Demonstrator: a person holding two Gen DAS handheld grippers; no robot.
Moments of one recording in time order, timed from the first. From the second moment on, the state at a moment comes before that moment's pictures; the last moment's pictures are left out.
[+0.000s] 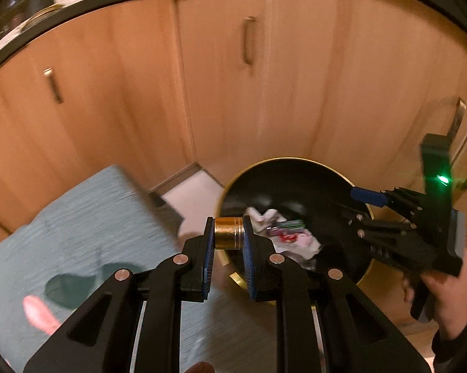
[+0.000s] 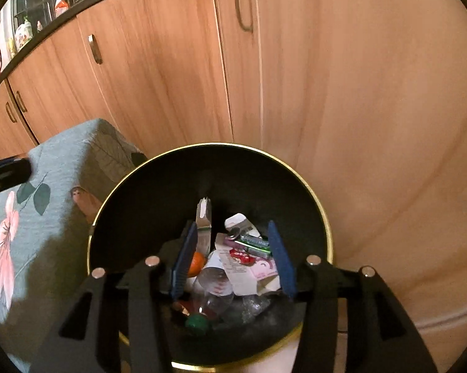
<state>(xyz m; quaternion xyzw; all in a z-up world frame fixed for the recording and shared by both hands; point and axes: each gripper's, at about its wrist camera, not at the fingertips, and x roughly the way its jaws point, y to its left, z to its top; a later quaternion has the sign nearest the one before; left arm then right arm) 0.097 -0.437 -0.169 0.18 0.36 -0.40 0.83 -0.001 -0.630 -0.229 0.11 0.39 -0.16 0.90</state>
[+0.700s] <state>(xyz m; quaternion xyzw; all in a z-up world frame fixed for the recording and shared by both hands) 0.124 -0.429 -0.174 0.14 0.38 -0.38 0.83 -0.042 -0.588 -0.200 0.12 0.36 -0.16 0.91</state>
